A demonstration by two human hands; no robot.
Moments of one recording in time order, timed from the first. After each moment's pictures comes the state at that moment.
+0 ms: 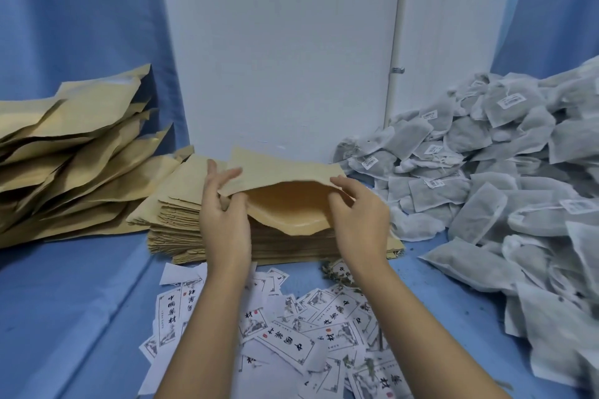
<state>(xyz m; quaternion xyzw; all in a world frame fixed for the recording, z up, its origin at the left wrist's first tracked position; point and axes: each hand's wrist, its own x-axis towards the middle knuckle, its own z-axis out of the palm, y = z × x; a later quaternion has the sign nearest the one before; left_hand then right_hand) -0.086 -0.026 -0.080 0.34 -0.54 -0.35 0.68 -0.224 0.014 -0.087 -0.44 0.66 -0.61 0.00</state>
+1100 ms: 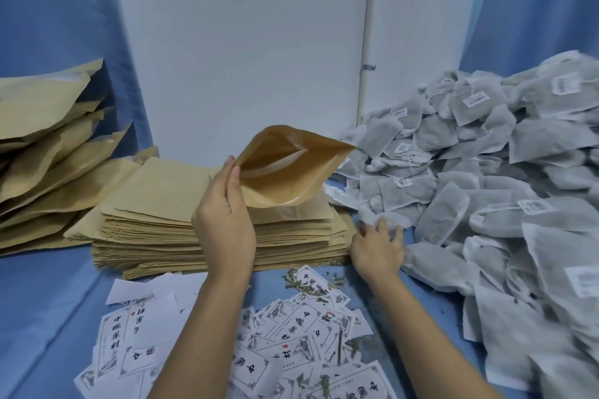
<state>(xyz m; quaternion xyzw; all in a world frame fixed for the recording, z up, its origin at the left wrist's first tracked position) -0.143 -0.028 -0.079 0.37 -0.58 -0.21 0.70 -0.318 0.013 -0.139 -0.36 0.88 -0.30 0.08</state>
